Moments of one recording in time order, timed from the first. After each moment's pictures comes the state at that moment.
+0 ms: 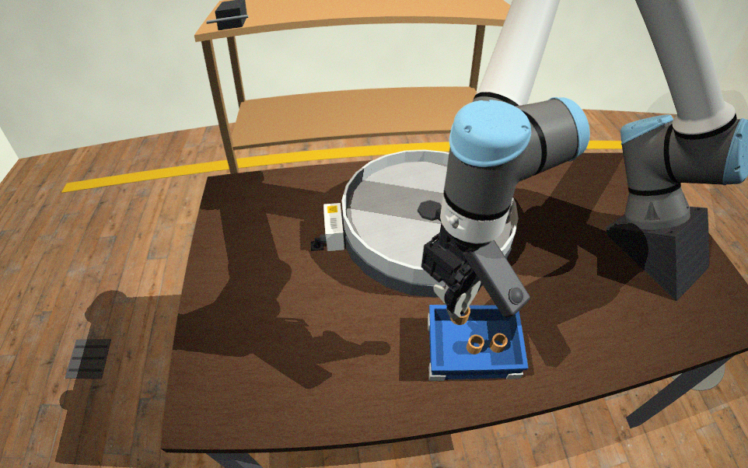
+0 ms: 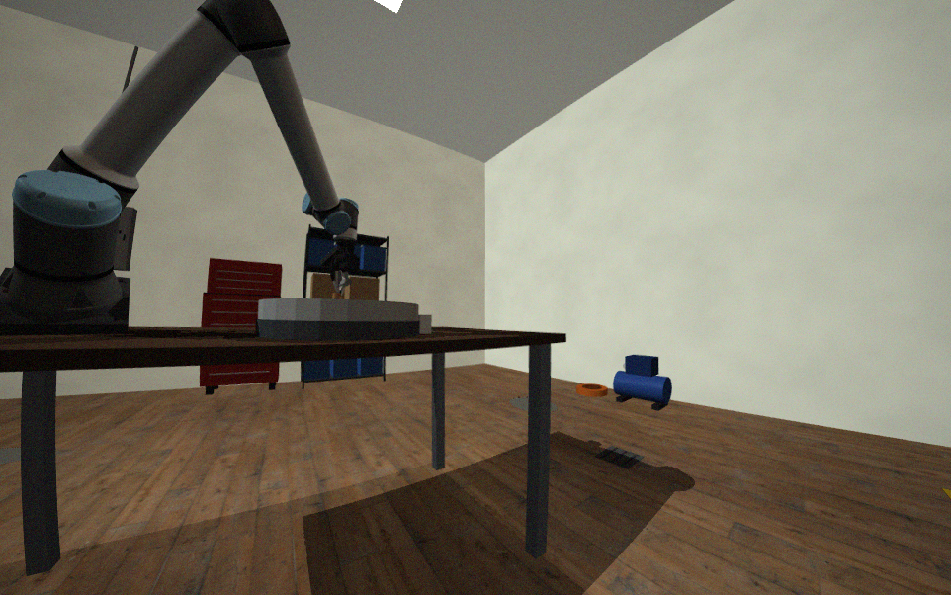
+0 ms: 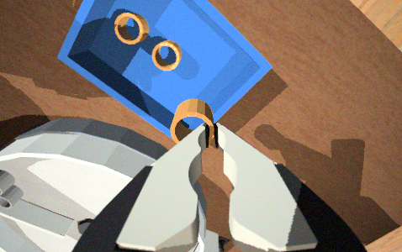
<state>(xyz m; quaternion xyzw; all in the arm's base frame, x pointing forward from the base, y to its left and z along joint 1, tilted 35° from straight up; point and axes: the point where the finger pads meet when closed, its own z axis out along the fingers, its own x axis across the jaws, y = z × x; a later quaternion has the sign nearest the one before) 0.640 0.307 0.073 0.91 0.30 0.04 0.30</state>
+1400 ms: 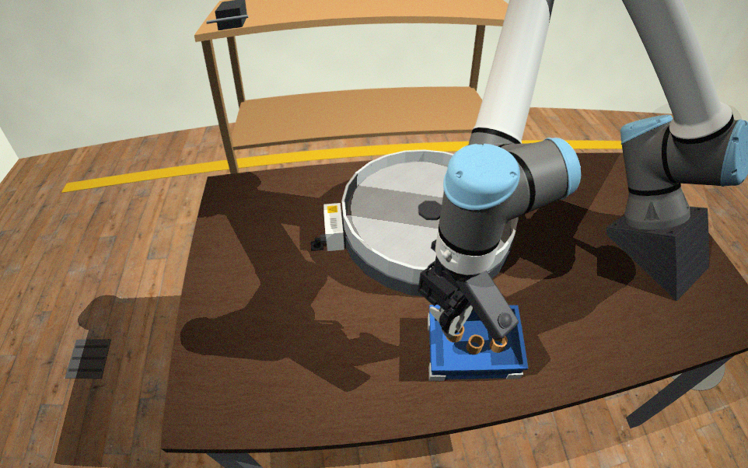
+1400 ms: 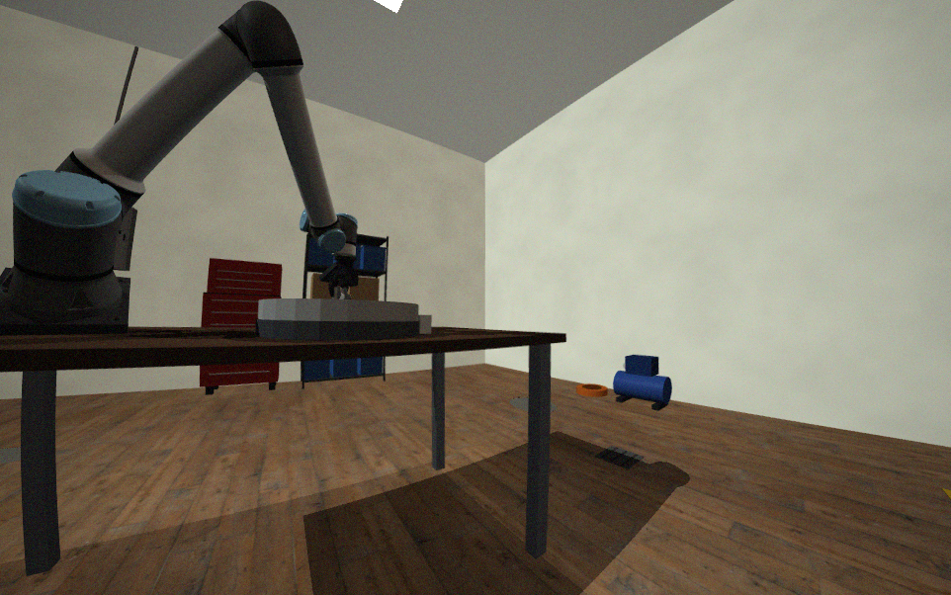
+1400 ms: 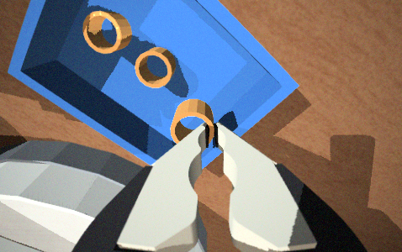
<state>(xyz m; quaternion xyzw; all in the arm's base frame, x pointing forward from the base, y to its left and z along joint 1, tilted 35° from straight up) 0.655 0.272 0.020 0.91 0.30 0.03 0.30</state>
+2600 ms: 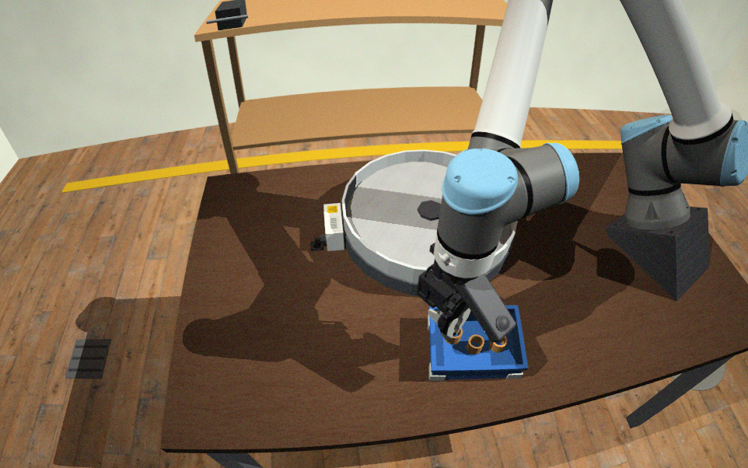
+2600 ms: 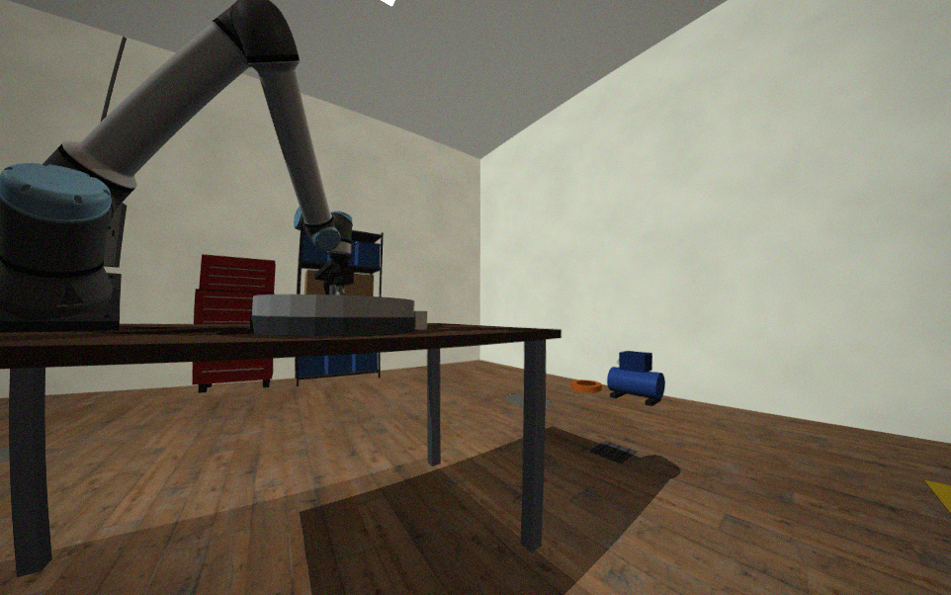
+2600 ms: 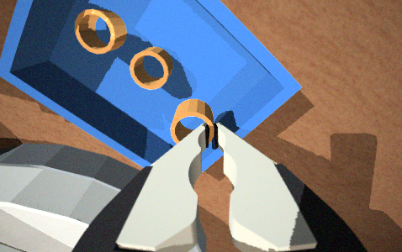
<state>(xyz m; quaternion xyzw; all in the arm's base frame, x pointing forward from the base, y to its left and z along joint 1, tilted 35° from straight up) 0.659 0.267 0.014 0.91 0.30 0.04 0.30</state>
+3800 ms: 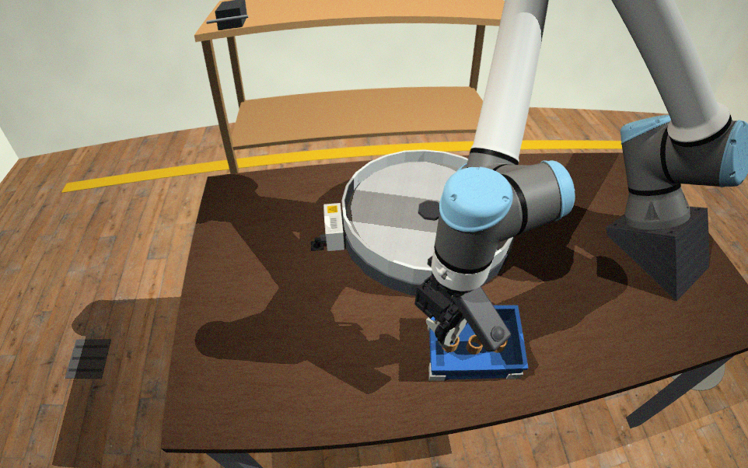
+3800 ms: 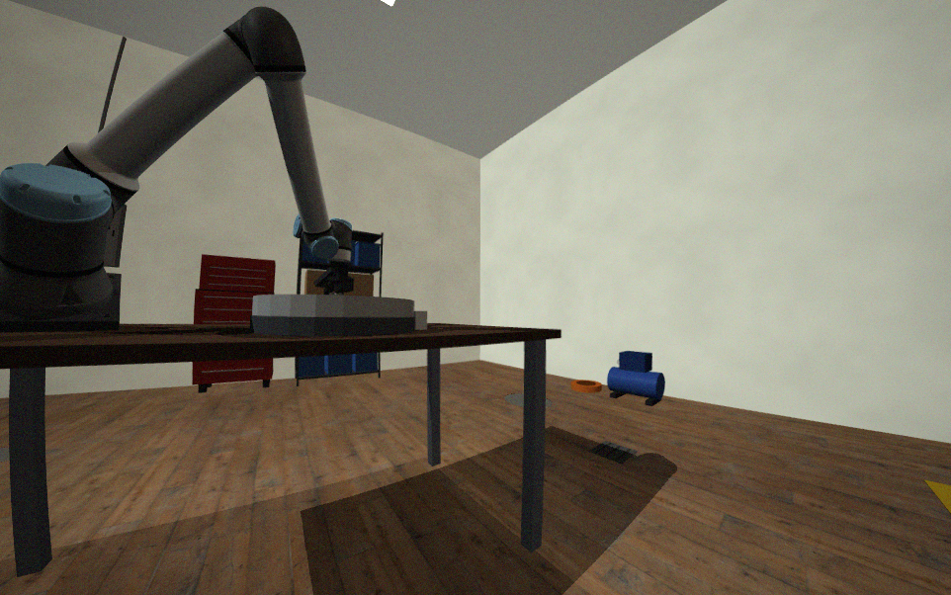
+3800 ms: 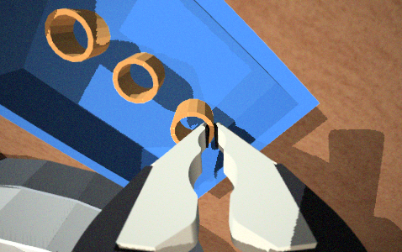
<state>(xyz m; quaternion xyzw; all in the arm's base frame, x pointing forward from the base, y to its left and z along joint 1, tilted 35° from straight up) 0.668 0.253 -0.010 0.90 0.30 0.04 0.30</state>
